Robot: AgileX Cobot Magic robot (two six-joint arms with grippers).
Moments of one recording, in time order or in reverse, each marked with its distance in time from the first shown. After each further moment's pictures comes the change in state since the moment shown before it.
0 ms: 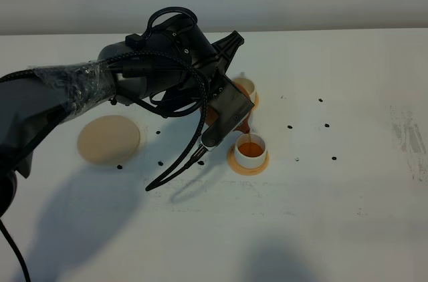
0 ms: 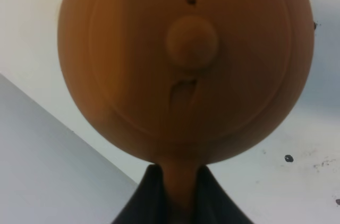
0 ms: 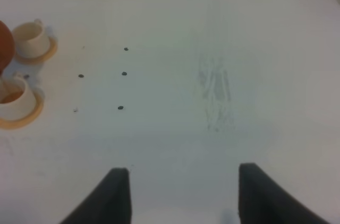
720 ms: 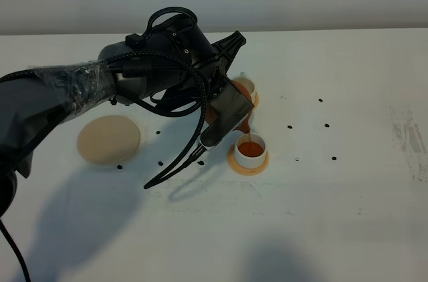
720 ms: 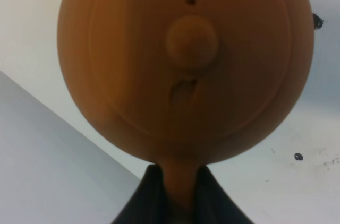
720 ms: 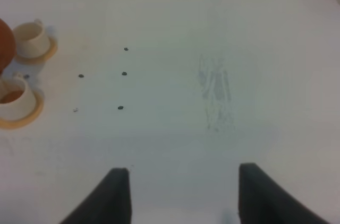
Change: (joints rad) left arm 0.000 0.000 0.000 0.002 -0.015 0.029; right arm 0.000 0.000 0.000 0.000 0.000 0.000
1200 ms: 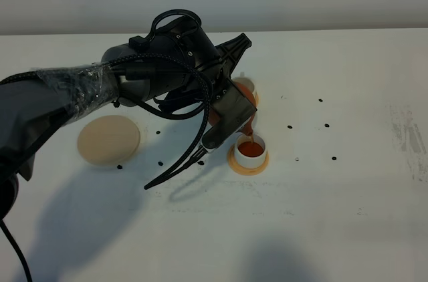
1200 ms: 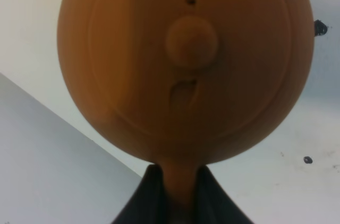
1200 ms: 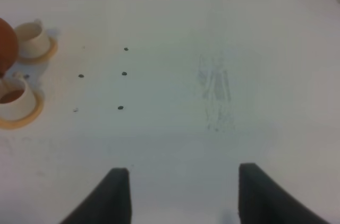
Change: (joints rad) left arm -0.013 0.000 0.000 0.002 -0.005 0.029; right arm 0.000 0.000 0.000 0.000 0.000 0.000
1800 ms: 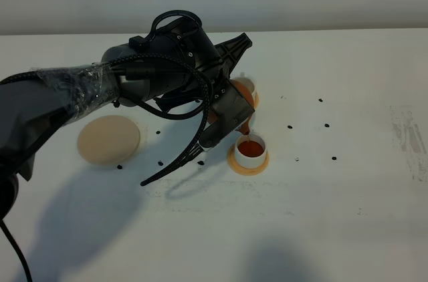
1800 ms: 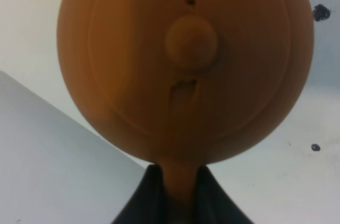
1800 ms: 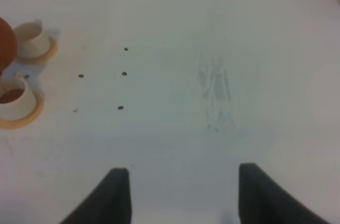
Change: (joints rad) left arm 0.000 0.000 0.000 0.030 -0.002 0.015; right arm 0.000 0.000 0.000 0.000 0.000 0.000
